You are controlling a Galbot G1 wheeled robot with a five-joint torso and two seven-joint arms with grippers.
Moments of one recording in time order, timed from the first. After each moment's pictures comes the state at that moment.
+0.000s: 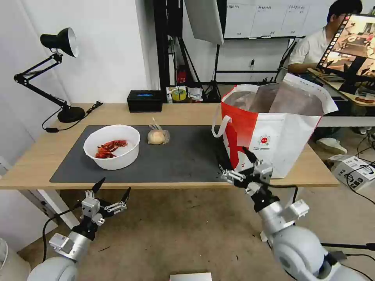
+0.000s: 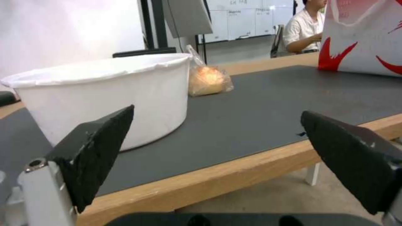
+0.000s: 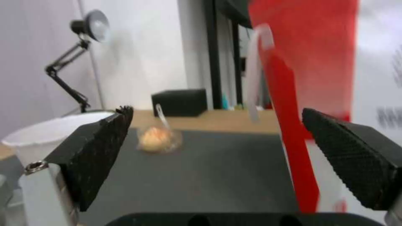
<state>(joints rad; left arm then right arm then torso) 1.64 -1.04 -0.64 -1.93 -0.44 -0.32 0.22 -1.43 0.94 0.24 2.19 0.52 0.16 0.16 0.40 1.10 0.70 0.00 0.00</state>
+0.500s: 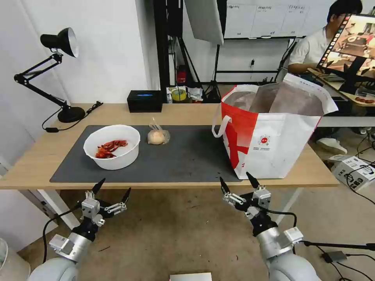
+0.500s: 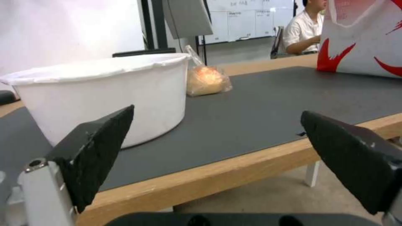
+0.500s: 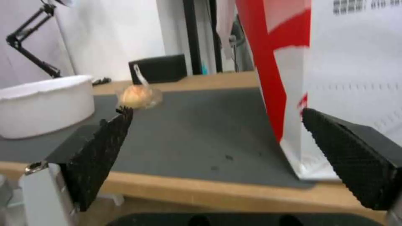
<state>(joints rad) 1.65 -1.05 -0.64 -1.93 -0.43 -0.33 0.22 -1.58 1.02 0.26 2.14 0.44 0.20 0.18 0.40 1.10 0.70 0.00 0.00</state>
